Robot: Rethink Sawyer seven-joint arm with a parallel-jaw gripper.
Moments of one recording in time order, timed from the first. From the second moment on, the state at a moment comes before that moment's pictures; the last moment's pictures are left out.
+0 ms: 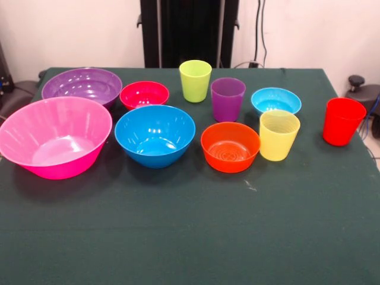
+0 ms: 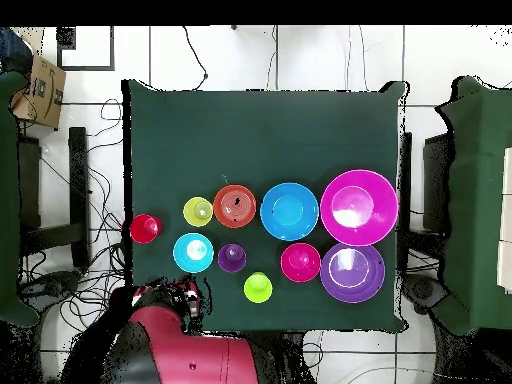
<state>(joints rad) -0.03 -1.42 0.00 2.17 0.10 0.65 1.57</state>
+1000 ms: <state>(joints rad) -0.02 -1.29 0.00 2.08 0.04 0.81 1.63</state>
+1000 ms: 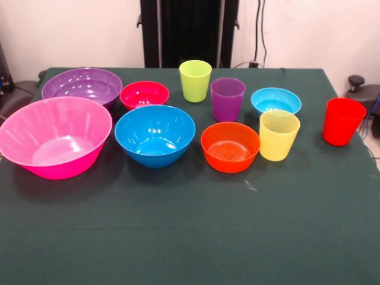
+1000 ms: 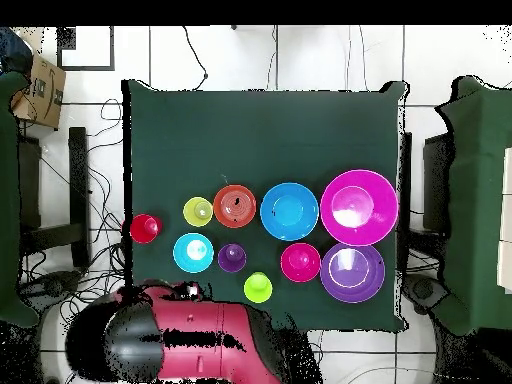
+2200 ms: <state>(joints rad) -0.03 -0.79 0.00 2.09 0.05 0.35 1.64</state>
